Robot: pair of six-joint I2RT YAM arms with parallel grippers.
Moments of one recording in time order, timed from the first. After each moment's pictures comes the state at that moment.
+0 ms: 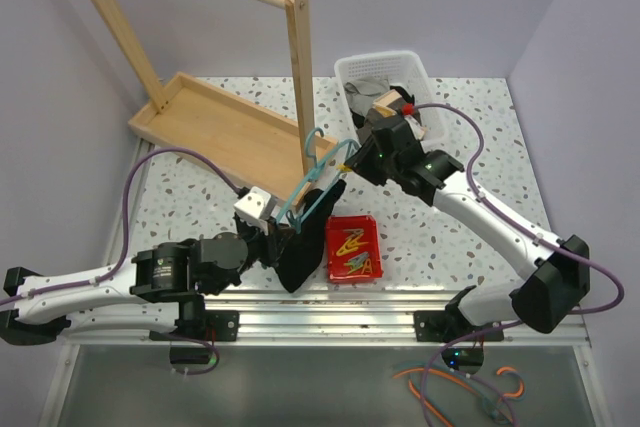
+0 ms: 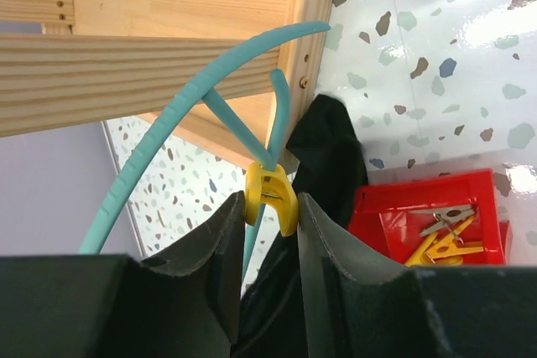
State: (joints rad) left arm -1.38 0.72 0.82 -0.48 -0.69 -0.49; right arm 0.65 1.37 1.23 -0.57 0.19 1.10
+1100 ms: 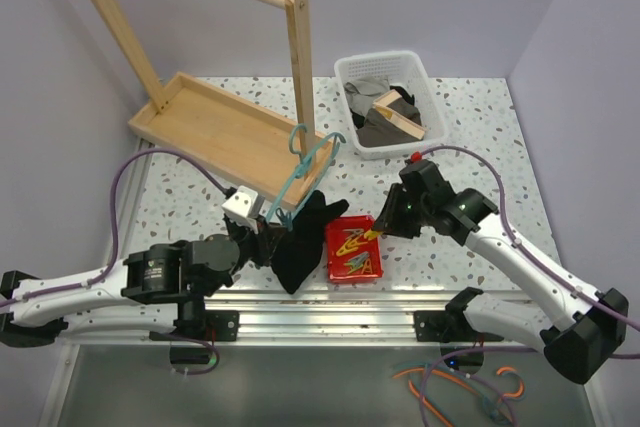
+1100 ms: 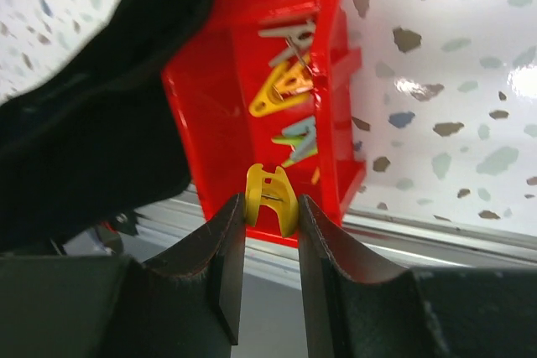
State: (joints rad) left arm -1.38 0.66 0.80 -0.53 -0.74 -0.55; right arm 0.63 1.05 0.95 -0.83 -0.03 0.89
